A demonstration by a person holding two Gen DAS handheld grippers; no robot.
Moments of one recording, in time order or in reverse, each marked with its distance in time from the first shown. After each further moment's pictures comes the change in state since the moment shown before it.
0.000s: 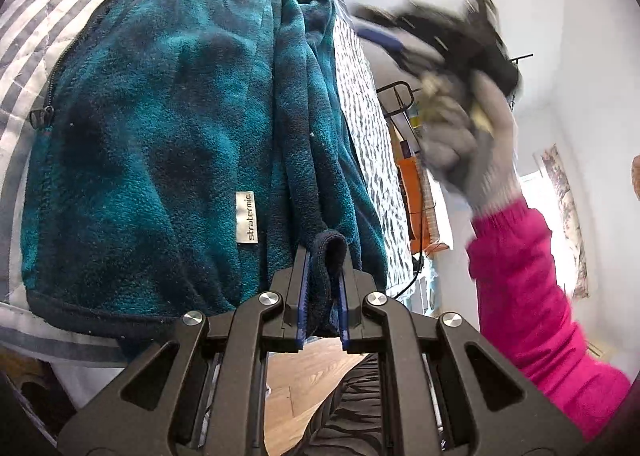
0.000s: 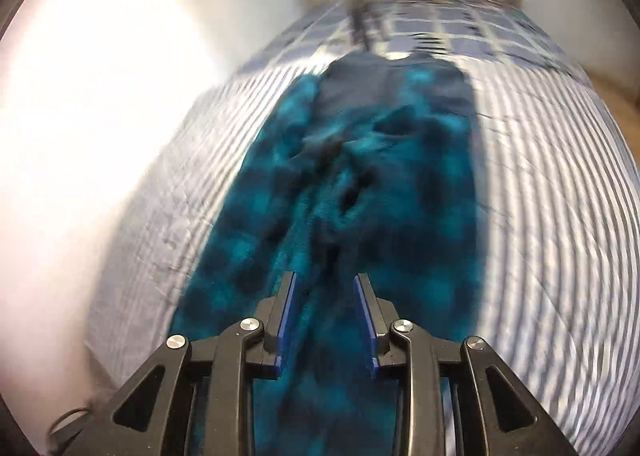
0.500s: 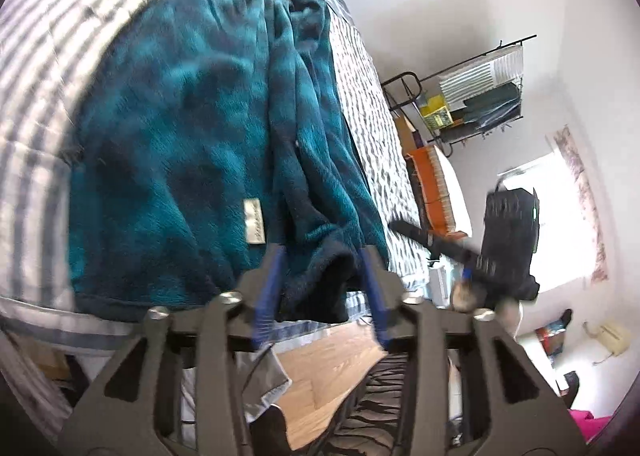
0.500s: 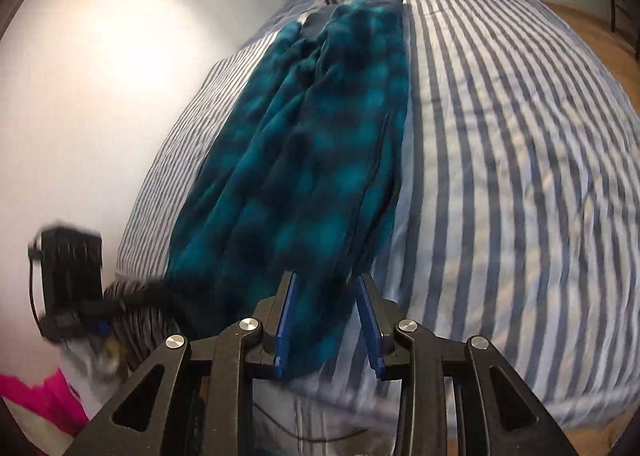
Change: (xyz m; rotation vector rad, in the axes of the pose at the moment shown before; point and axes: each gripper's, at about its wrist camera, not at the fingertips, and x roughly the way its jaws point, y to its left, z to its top) left arm -0.021 -0.017 0.008 0.080 0.011 0.090; right arm -0.073 -0.014 -0.199 0.092 0.049 0.068
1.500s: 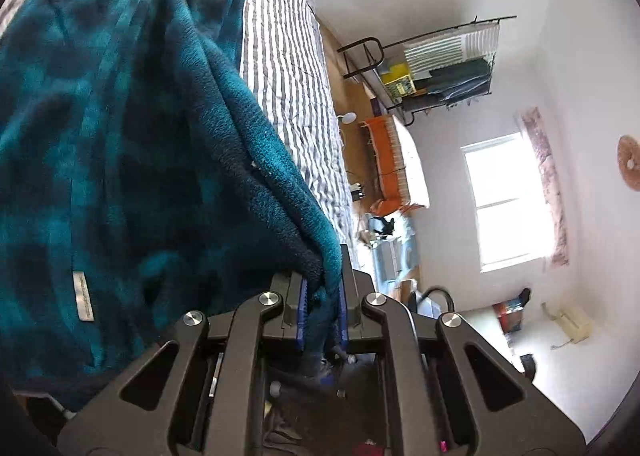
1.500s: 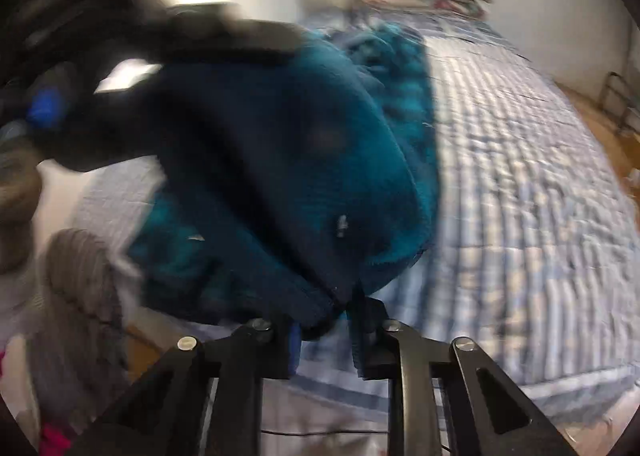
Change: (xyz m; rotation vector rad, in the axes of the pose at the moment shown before) left arm 0.069 -0.070 0.068 -0.035 0.169 -0.182; right arm 0.012 0.054 -0.049 -0.178 -0.131 -0.255
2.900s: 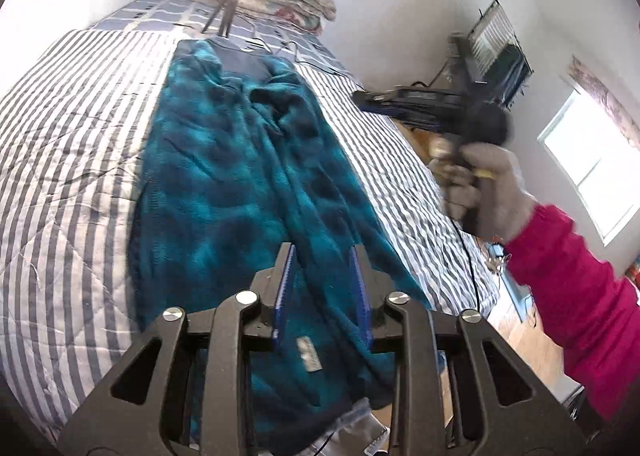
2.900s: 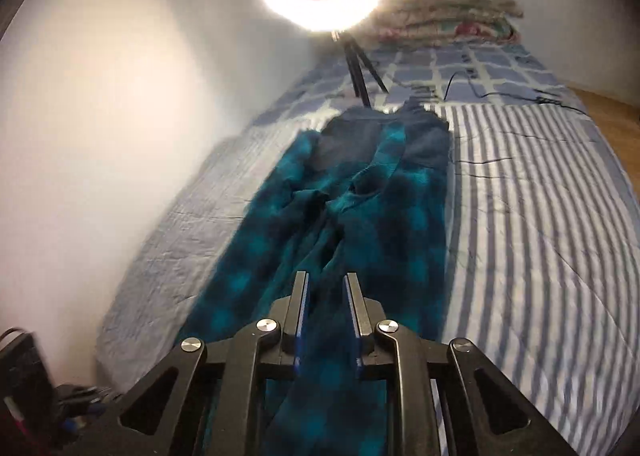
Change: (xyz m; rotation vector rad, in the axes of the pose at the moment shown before) left arm -0.081 0.019 -0.011 0.365 -0.303 0.409; right arm 0.085 -0.077 0.239 0.033 -0.075 0.225
